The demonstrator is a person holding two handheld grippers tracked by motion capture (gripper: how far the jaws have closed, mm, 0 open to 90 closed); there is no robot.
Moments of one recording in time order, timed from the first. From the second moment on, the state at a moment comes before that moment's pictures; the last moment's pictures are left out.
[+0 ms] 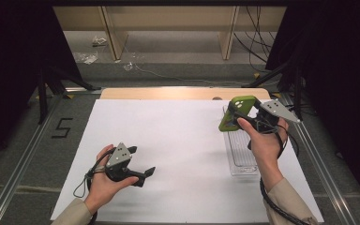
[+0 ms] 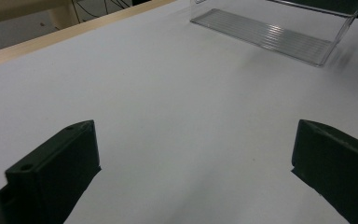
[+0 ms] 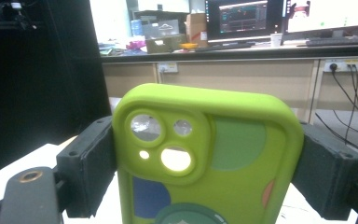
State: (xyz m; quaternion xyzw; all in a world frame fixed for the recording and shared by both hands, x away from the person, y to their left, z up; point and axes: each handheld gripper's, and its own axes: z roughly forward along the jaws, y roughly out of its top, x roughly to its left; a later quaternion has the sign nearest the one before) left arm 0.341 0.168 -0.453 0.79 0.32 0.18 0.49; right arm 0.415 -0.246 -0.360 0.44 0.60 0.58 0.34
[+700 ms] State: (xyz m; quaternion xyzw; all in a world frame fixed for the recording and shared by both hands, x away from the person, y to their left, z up) left arm 0.341 0.169 -0.455 0.79 0.32 0.17 0.49; right arm 0.419 -0.258 -0.362 0.45 0.59 0.57 0.35
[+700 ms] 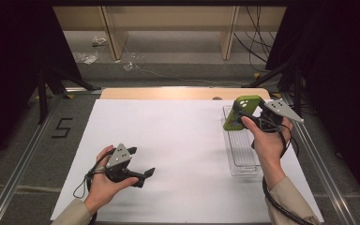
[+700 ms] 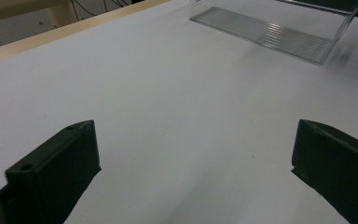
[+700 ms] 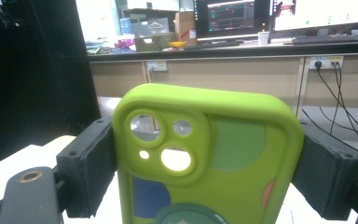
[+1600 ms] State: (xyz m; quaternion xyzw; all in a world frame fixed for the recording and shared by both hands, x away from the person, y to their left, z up) left arm 0.342 0.169 -0.457 0.79 0.32 0.17 0.49; right arm 0.429 -0.268 -0.366 0.46 0.59 0.55 0.37
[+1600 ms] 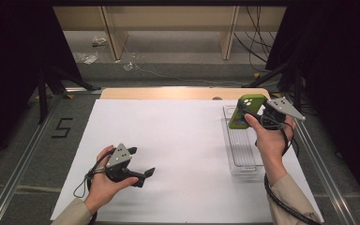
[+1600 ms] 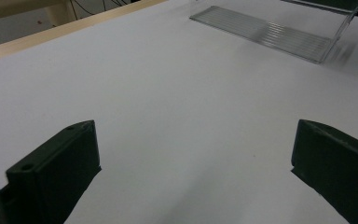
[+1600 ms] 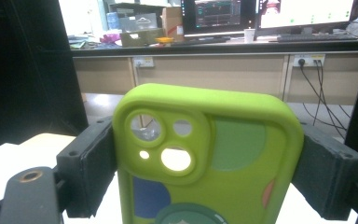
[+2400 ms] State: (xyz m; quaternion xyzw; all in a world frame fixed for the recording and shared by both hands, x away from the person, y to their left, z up) left arm 0.343 0.169 -0.458 0.79 0.32 0.17 0.49; right arm 0.446 -0.269 -0.368 0.47 0.59 0.53 0.37
